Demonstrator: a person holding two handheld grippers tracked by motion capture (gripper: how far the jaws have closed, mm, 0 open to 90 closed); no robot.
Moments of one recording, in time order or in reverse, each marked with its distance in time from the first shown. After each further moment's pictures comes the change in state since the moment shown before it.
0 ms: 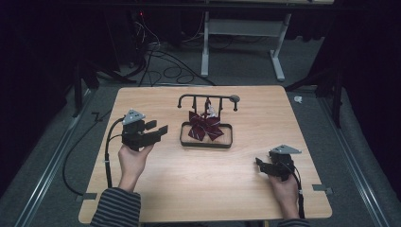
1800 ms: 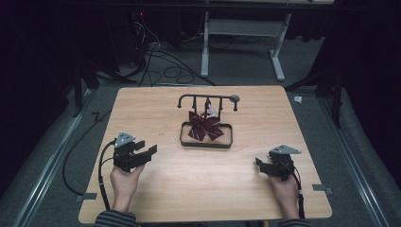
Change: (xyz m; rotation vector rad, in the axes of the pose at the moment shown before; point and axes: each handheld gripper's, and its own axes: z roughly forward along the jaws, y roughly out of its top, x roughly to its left) left arm 0.013 -0.068 -0.015 0.061 0.101 -0.074; right arm 0.001 0.000 0.000 0.000 -0.004 -0.008
